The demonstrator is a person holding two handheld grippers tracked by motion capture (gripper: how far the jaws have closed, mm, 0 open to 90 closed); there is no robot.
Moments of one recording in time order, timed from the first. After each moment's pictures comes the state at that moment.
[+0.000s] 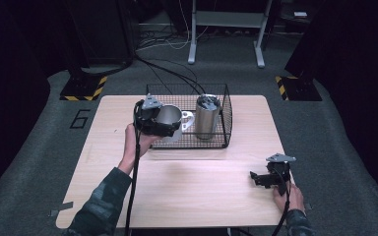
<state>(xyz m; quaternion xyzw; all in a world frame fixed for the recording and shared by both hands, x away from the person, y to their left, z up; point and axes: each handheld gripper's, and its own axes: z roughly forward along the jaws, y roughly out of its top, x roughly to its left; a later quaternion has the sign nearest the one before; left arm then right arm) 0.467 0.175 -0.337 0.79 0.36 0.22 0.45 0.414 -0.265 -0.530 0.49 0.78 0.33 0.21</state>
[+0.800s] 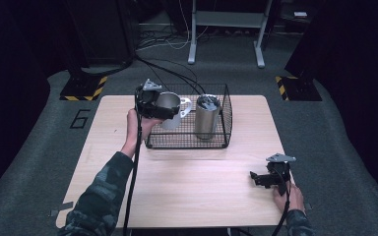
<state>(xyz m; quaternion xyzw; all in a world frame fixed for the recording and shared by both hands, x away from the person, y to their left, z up) 0.518 0.178 -0.329 0.78 0.40 0.21 0.44 0.414 -0.265 -0.530 0.49 0.78 0.33 0.21</state>
